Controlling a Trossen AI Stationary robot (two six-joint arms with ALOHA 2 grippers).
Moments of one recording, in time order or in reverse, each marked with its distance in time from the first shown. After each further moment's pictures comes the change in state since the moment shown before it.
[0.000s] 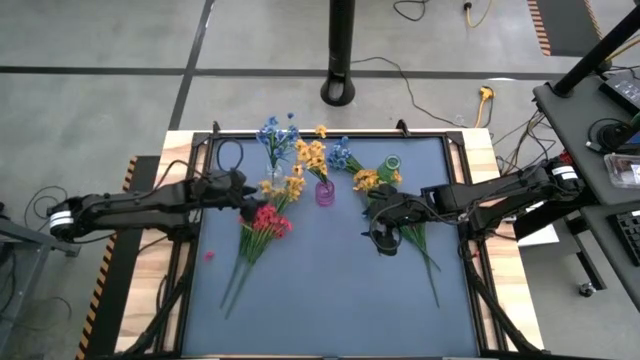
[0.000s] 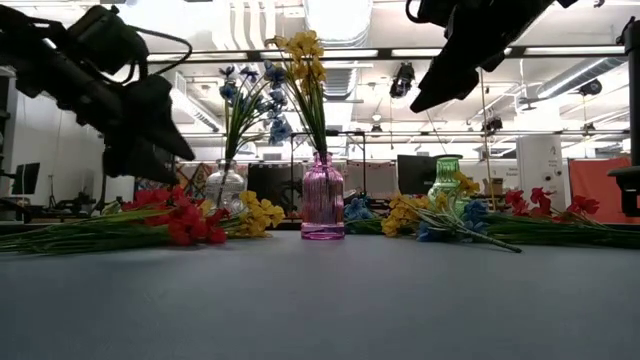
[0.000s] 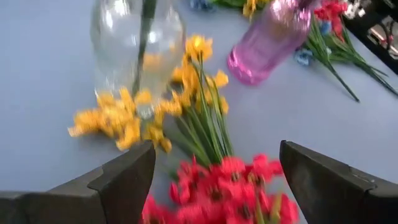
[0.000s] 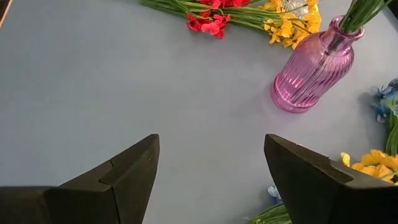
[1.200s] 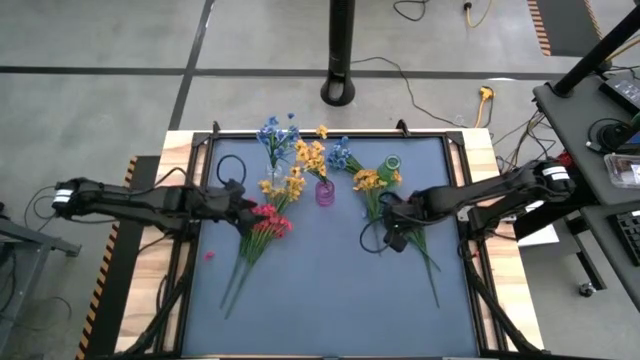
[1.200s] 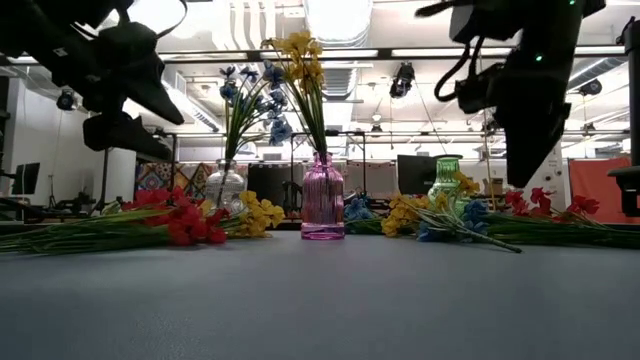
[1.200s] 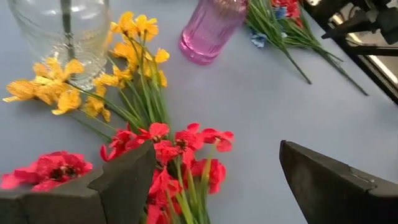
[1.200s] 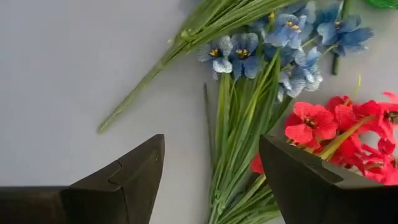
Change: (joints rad) left arm -0.359 -0.012 0.140 -0.186 -0.212 -0.250; right arm -0.031 0.101 -0.020 -0.503 0.014 0.526
